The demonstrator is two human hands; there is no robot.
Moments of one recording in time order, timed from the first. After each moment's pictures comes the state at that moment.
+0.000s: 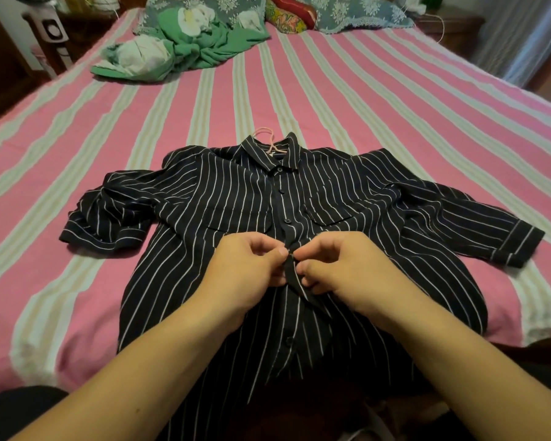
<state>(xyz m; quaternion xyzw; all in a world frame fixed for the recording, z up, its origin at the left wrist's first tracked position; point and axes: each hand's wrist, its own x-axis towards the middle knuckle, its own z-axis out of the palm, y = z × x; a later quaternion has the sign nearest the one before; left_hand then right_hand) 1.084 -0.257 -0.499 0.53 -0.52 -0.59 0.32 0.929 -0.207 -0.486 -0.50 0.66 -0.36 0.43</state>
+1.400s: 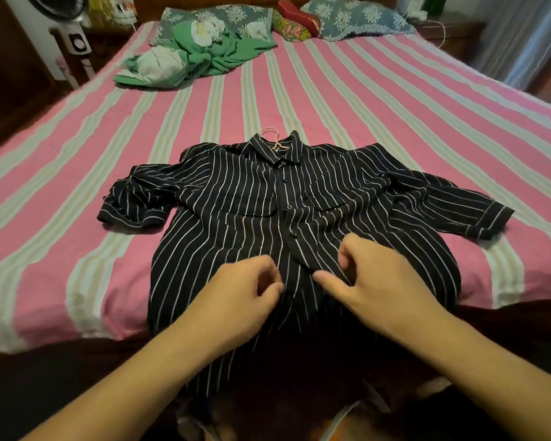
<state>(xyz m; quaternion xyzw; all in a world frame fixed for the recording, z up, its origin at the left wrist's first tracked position) 1.131 -0.178 -0.486 0.50 -0.81 -0.29 0.14 0.916 -0.126 -0.485 -0.67 0.72 -0.19 0.10</state>
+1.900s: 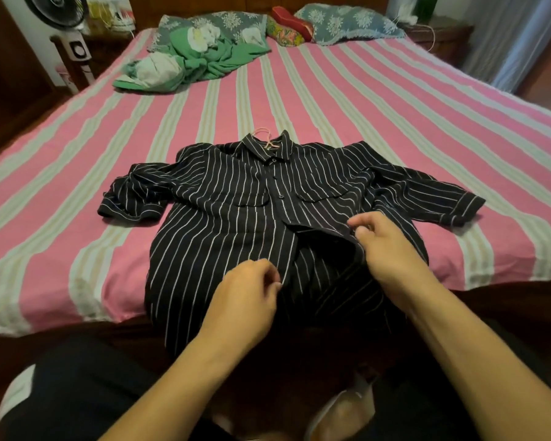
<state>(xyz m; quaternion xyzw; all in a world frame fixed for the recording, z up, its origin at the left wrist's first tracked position) 1.107 -0.145 -0.514 0.55 -0.78 -0.22 0.19 0.888 -0.128 -0.492 -0.40 0.73 -0.44 0.35</state>
